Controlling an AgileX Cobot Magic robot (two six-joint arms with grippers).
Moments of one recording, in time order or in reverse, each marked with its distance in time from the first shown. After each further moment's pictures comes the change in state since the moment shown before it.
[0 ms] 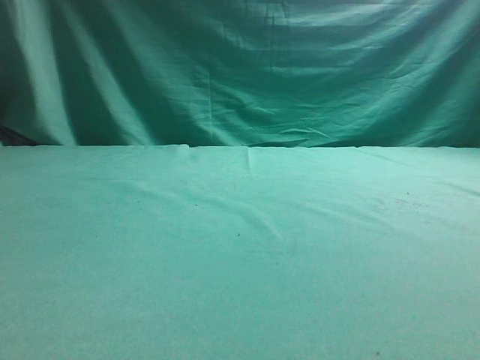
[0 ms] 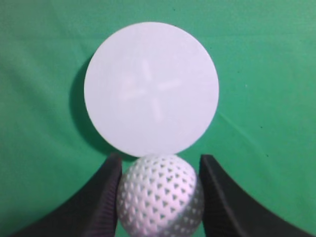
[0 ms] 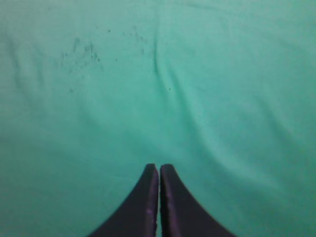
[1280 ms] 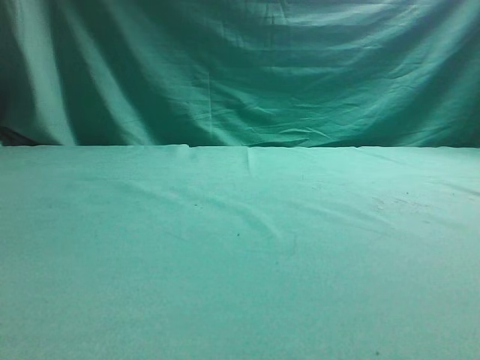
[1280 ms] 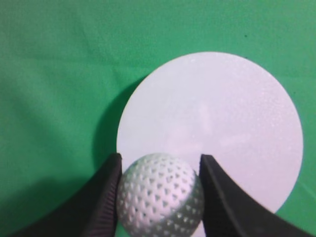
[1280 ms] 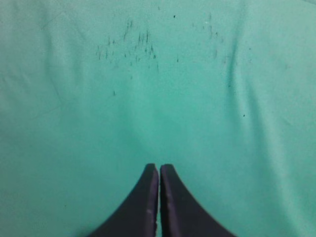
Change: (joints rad) left arm 0.135 0.228 -0.028 -0.001 -0.214 0.036; right arm 0.258 0.389 -0.010 -0.005 -0.254 0.040
